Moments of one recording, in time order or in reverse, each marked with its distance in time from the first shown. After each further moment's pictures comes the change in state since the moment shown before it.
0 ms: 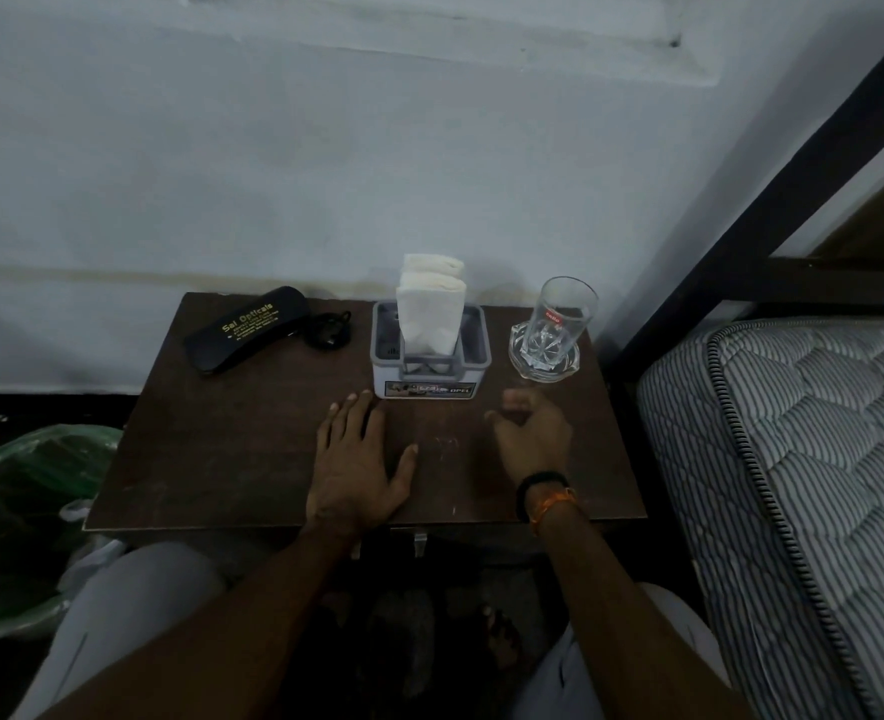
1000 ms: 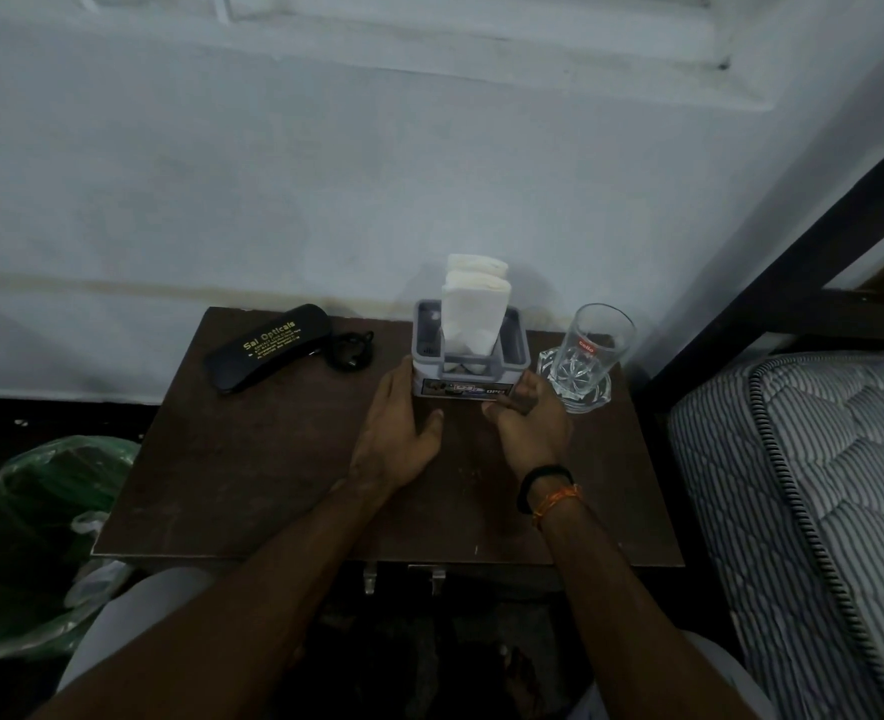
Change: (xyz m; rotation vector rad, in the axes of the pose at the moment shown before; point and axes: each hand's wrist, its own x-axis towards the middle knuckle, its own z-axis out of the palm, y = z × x) left_hand 0.073 0.007 -0.010 -0.590 0.008 -0.046; right_hand 0.020 -0.042 0.029 0.257 -0.081 -0.039
